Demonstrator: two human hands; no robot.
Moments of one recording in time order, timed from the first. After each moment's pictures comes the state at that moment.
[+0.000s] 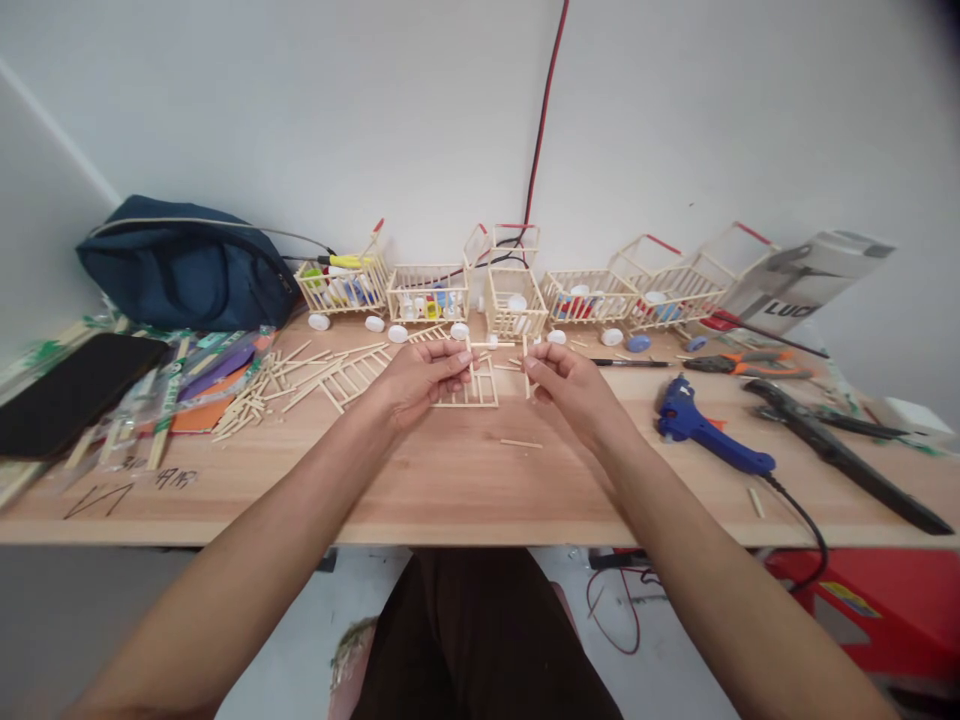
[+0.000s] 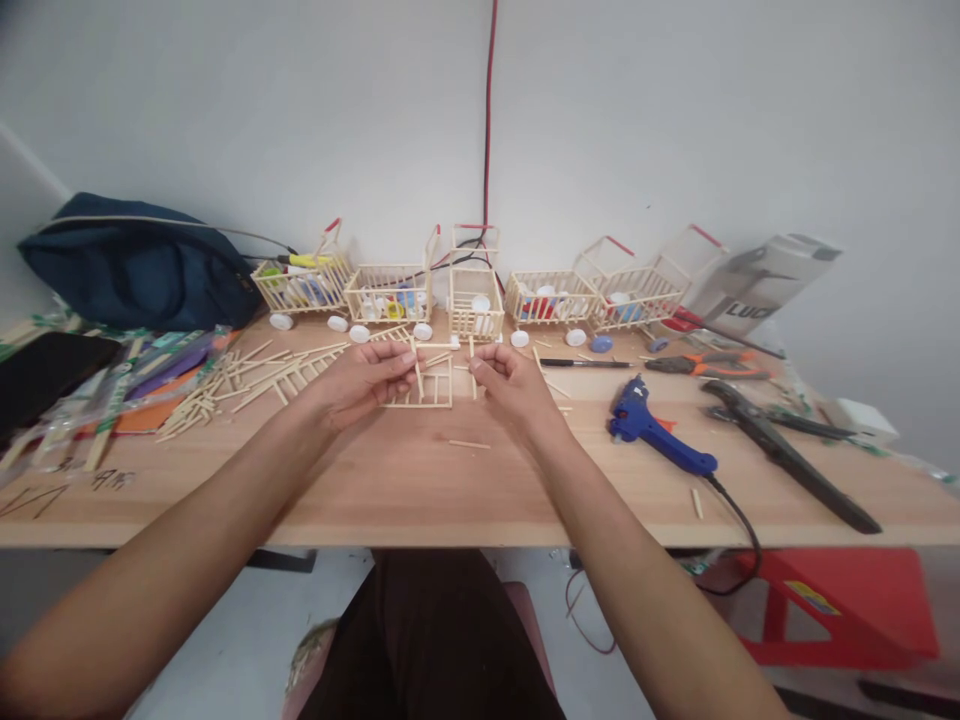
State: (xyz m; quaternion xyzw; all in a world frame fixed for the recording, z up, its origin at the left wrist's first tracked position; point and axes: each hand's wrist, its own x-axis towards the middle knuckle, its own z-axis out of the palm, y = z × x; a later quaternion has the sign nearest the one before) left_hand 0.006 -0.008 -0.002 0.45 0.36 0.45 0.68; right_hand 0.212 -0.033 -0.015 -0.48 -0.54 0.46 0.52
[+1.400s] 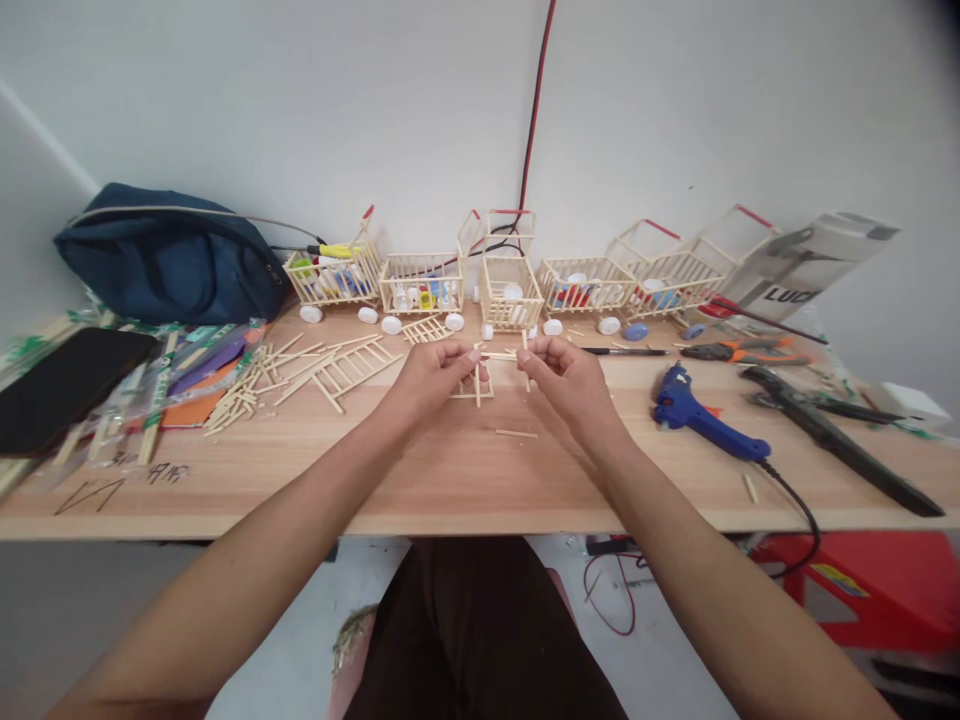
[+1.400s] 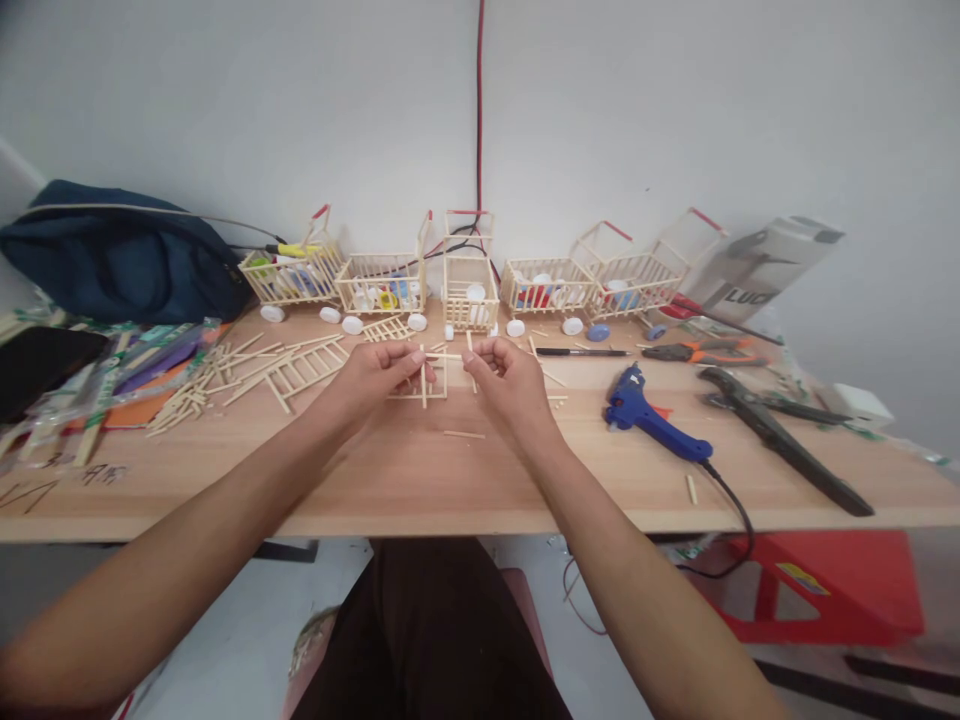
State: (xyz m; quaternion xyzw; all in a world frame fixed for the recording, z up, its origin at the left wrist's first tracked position) left_hand 0.023 -0.024 -0.004 0.63 0.41 0.42 0.50; right_hand 0.211 -0.039 -0.020 -0.52 -0.59 0.32 0.53
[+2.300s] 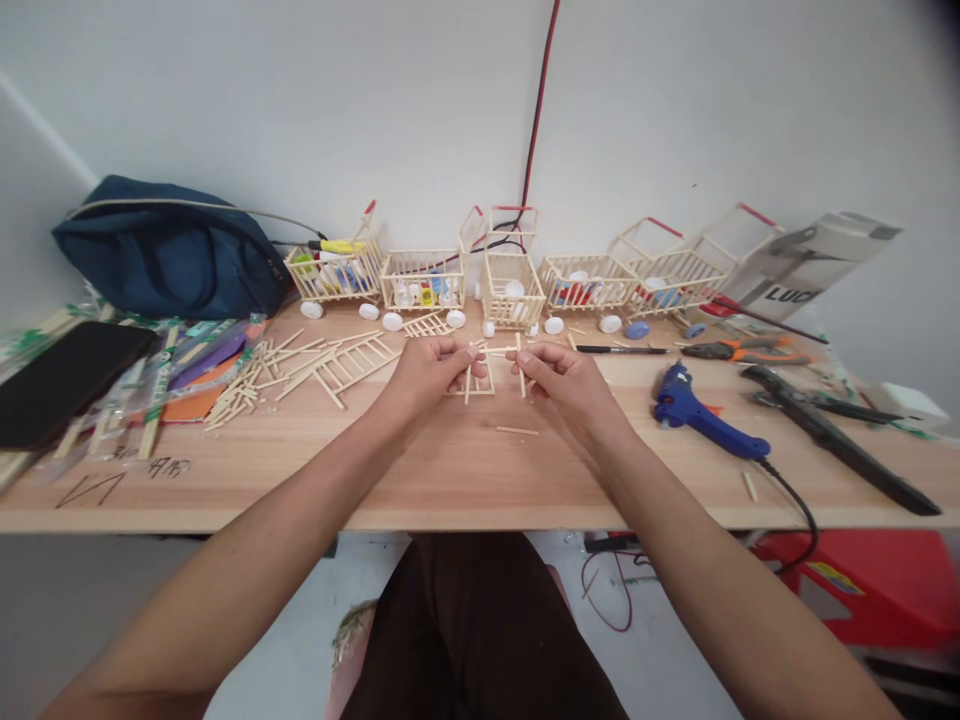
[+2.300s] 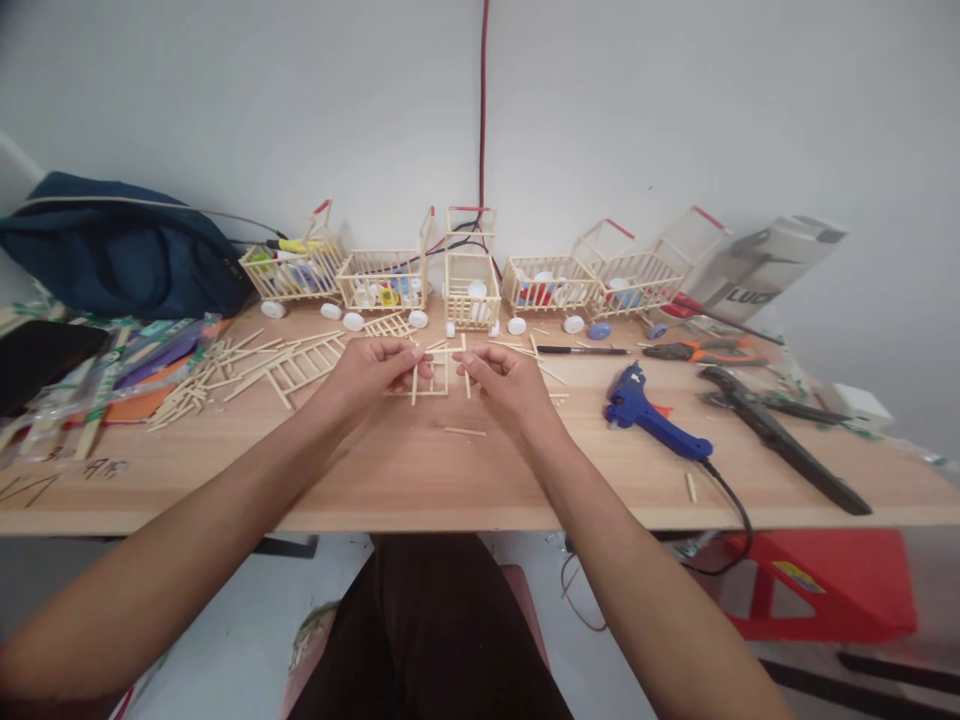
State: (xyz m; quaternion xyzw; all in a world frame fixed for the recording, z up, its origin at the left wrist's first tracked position) left_hand 0.023 -0.025 -0.001 0.57 0.45 0.44 0.53; right_hand 0.211 -0.042 -0.021 -0.50 -0.54 0.45 0.50
